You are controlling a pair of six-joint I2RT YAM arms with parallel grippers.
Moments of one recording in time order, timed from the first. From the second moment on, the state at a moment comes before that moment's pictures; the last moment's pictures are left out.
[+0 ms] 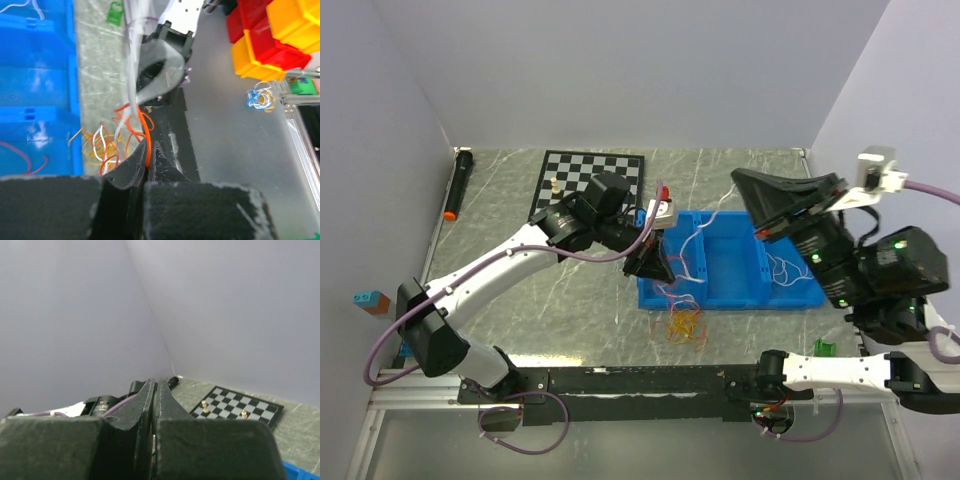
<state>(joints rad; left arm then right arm) -0.84 1.47 1.40 -0.50 0.98 0.11 1.25 0.85 1.46 -0.18 0.59 0.10</state>
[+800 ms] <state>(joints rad) -0.44 1.33 1.51 -1.16 0.81 0.64 1.25 0.90 1.92 0.03 0.87 -0.53</state>
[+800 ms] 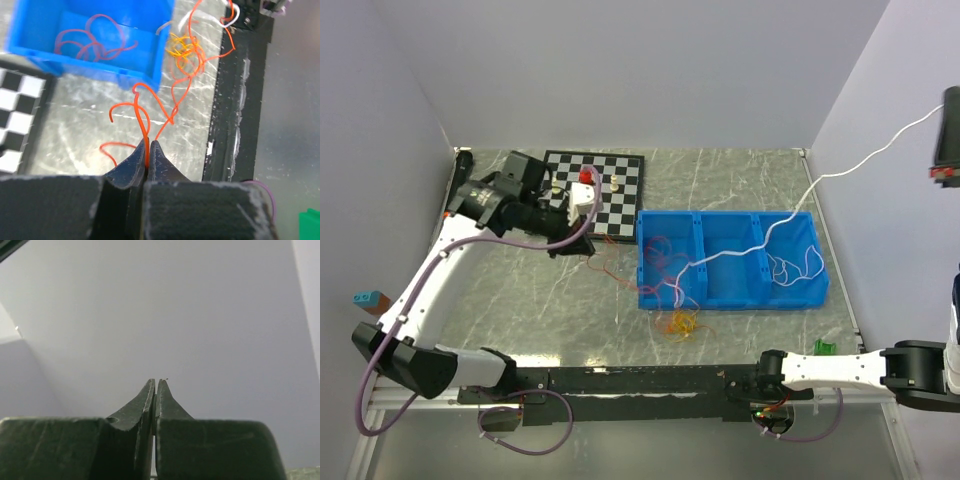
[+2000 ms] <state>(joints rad) 0.21 1.44 1.02 -0.87 0.28 0.87 1.25 0.93 2.14 0.11 0.82 -0.68</state>
